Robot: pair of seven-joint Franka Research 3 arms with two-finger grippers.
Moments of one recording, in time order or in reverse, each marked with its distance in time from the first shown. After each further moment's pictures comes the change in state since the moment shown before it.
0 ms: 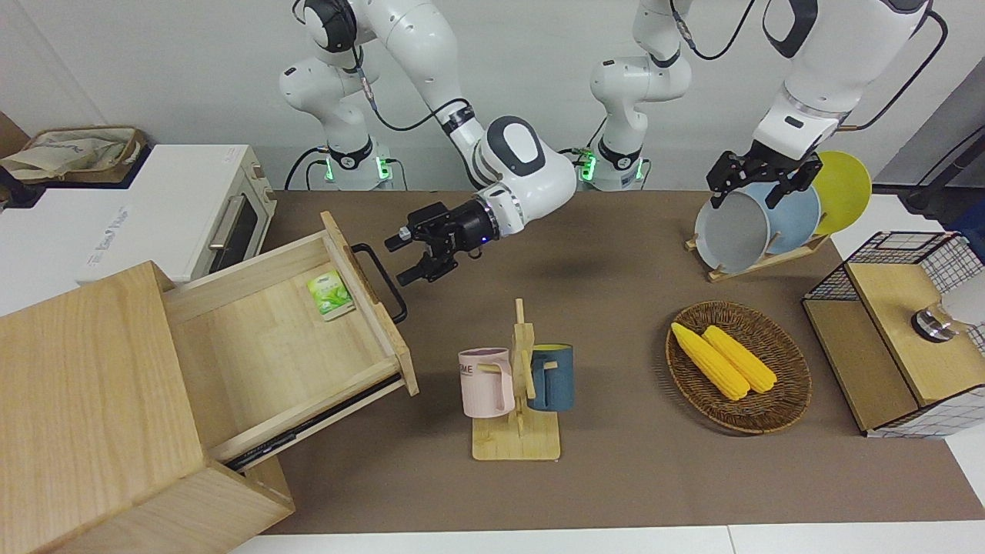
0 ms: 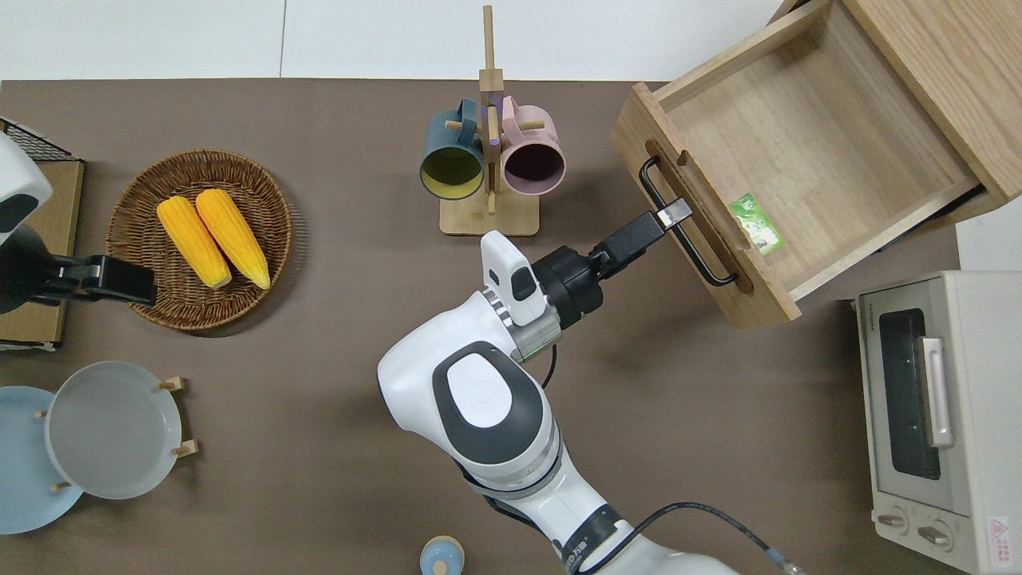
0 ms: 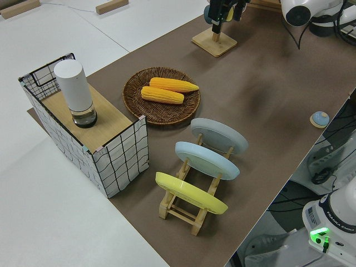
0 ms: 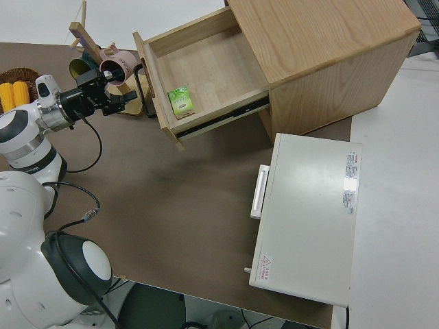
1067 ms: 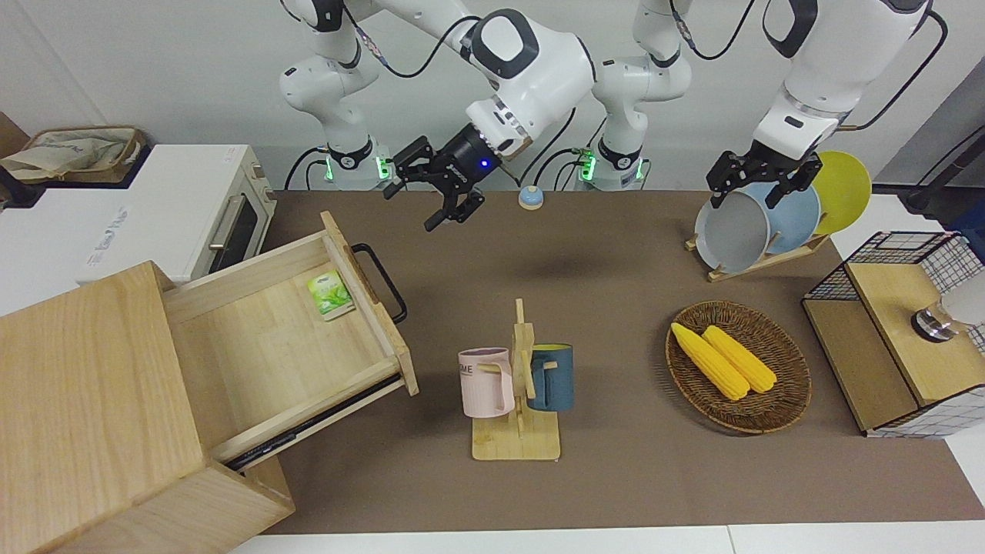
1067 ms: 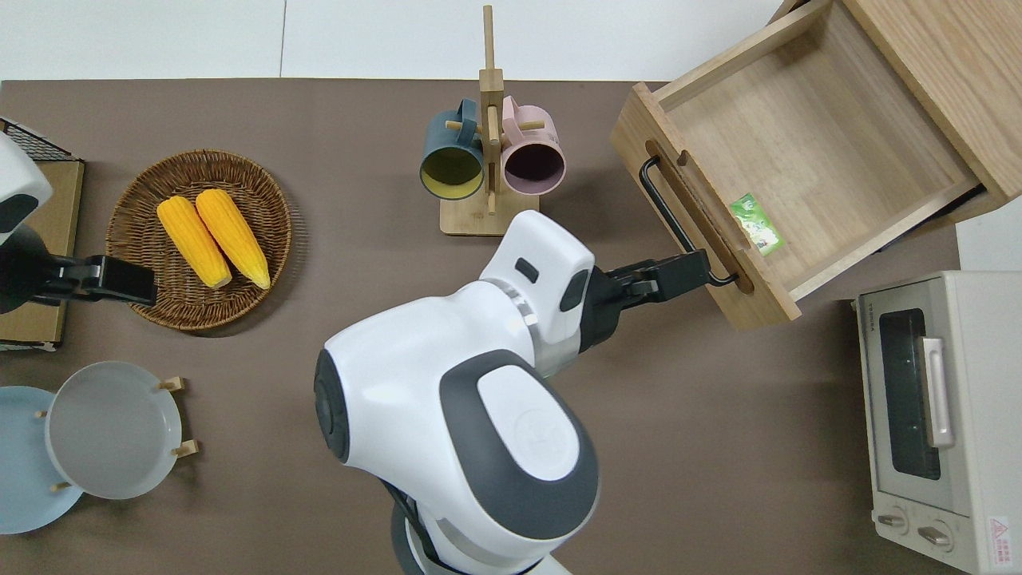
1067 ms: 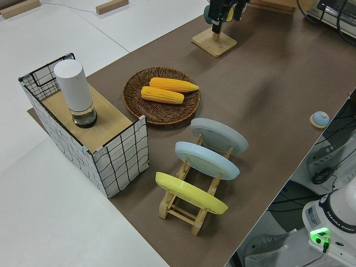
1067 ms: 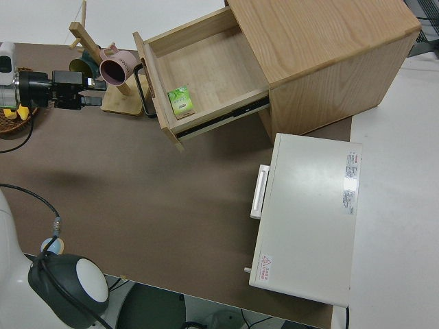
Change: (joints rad) left arm 0.000 0.000 0.000 0.000 0.000 0.000 0.000; right arm -0.010 -0.135 -0.008 0.244 0.542 -0.046 0.018
